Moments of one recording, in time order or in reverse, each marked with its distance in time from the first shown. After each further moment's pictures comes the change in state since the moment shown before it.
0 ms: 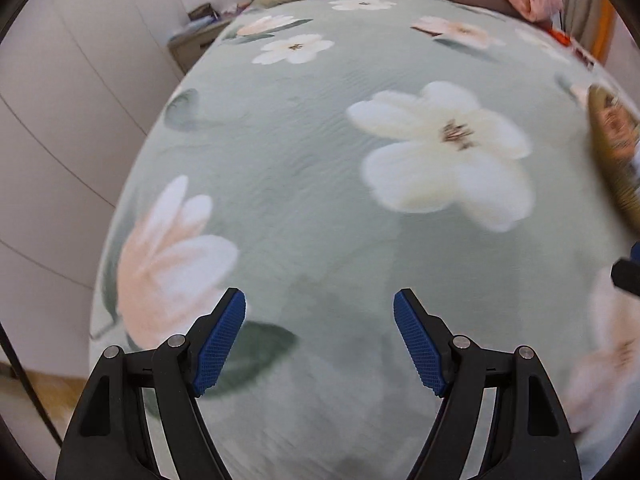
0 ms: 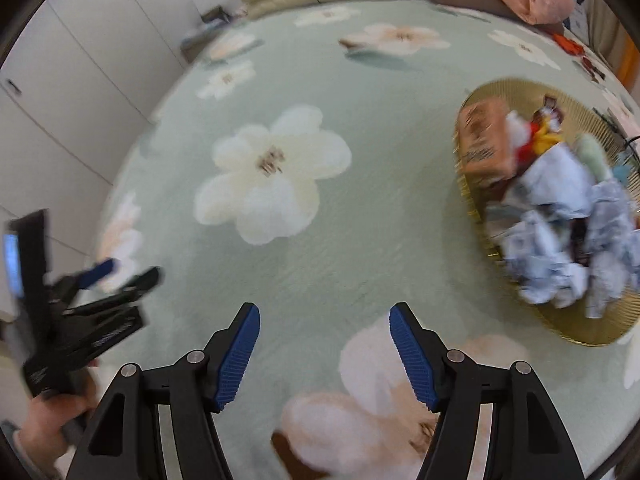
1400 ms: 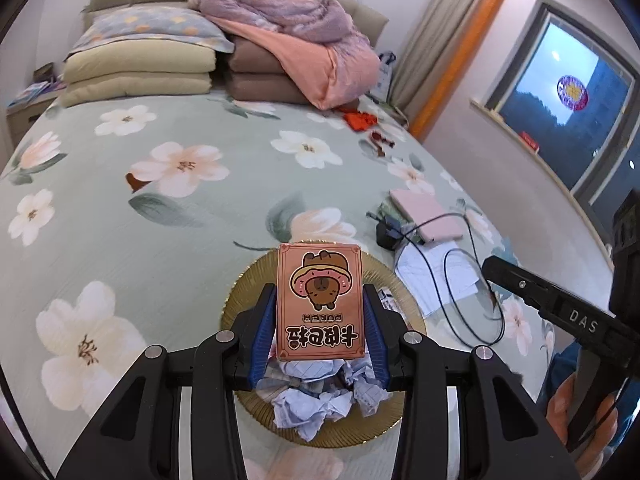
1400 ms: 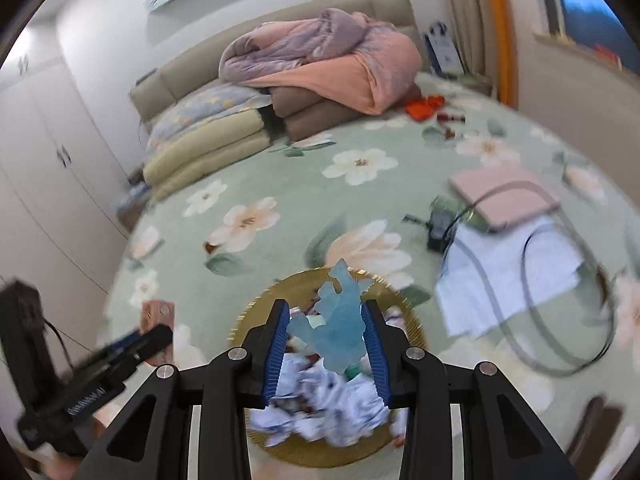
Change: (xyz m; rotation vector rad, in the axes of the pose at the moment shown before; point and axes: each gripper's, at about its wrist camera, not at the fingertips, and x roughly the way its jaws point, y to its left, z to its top) left arm -0.158 -0.249 0.175 0.068 -0.235 -0.713; right arm -0.215 -0.232 0.074 0.280 -0.438 -0.123
